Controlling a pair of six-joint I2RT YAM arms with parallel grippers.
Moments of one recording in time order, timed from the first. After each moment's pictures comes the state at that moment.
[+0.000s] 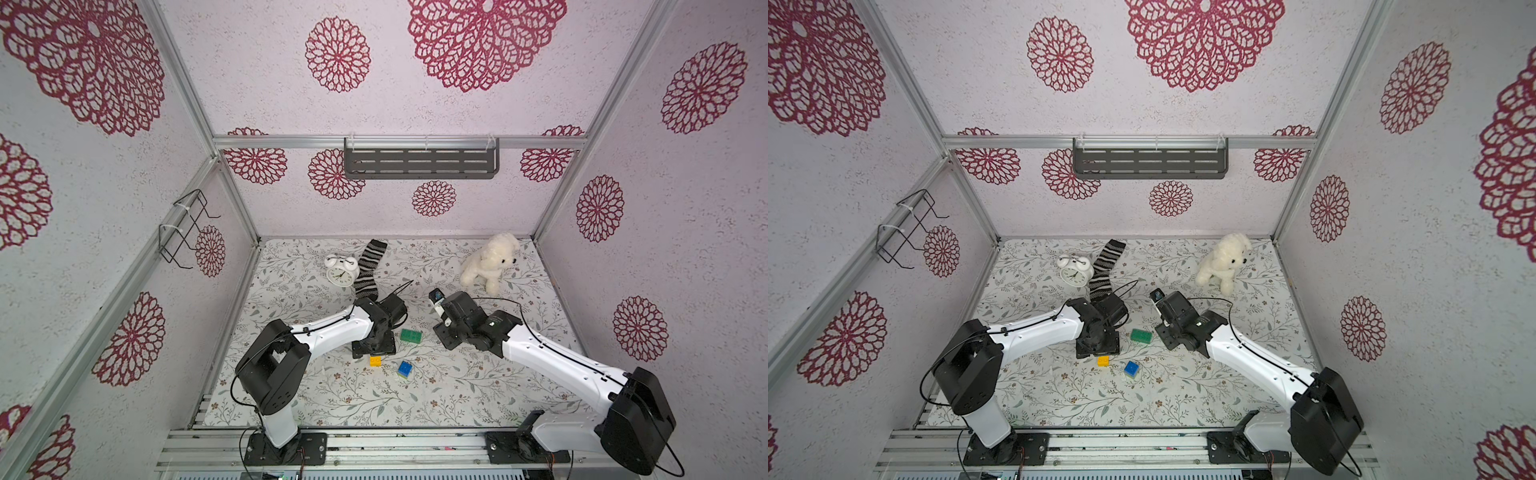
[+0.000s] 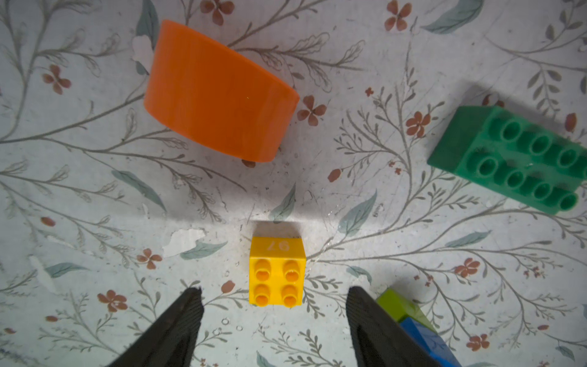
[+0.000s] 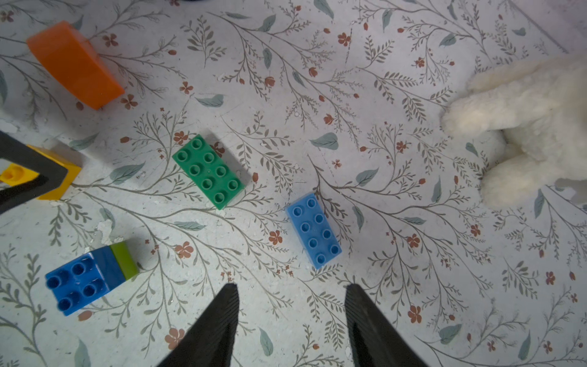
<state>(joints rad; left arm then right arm) -0.79 1.77 1.20 -0.91 -0.10 -0.91 0.74 1.30 0.95 -0.63 0.22 0.04</state>
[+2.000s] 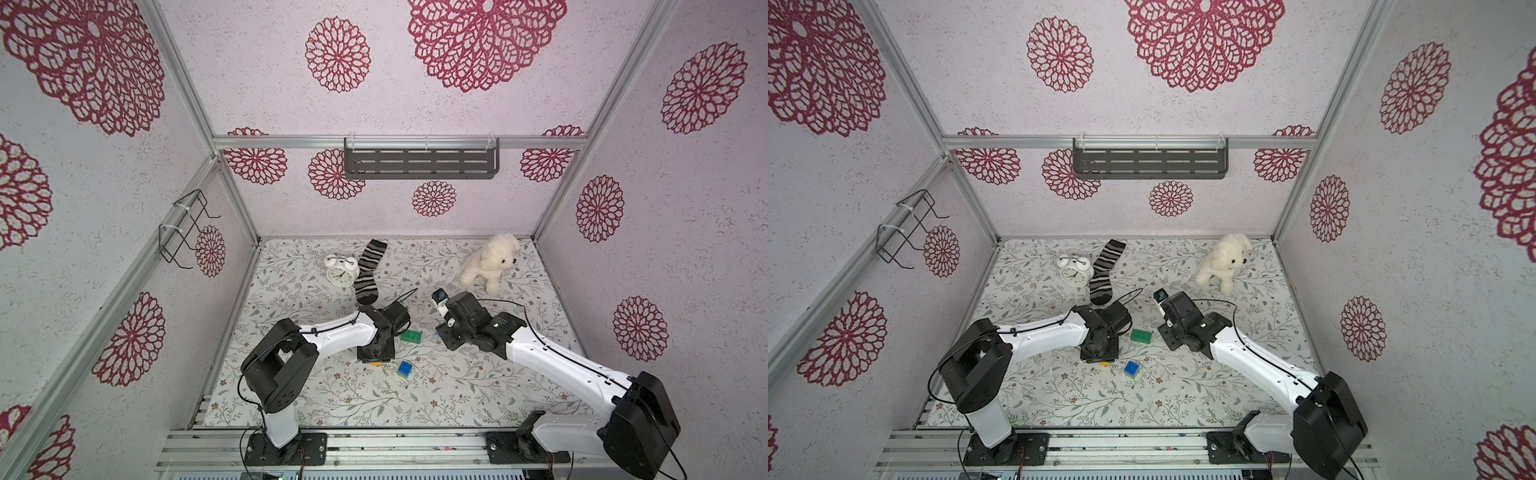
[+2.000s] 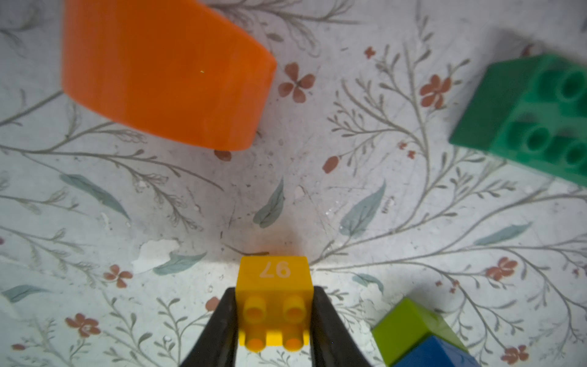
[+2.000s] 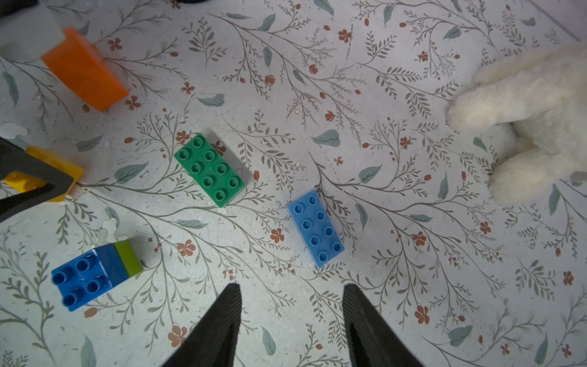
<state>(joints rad) -0.83 1.78 1.17 -0.86 -0.10 -0.85 0.71 1.27 0.92 -0.61 0.19 0.04</state>
